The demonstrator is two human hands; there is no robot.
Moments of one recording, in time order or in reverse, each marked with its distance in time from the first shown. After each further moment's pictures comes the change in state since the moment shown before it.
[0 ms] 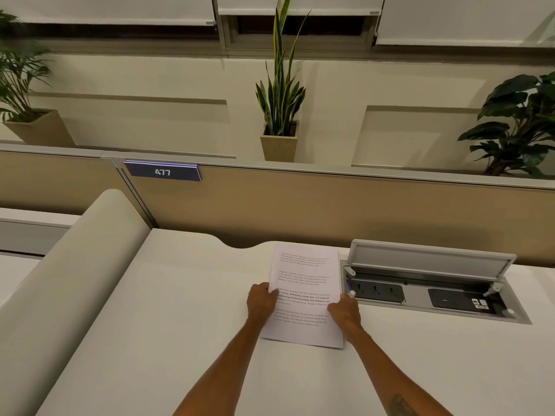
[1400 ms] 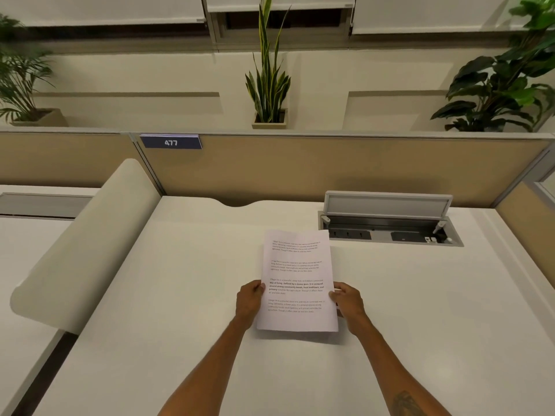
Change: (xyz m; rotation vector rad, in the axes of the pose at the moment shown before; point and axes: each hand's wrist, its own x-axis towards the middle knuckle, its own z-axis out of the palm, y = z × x) left_hand -0.208 -0.087 0.019 -0.293 -0.032 0.037; right_hand -0.176 0.136 -0.047 0.448 -0.089 -0.009
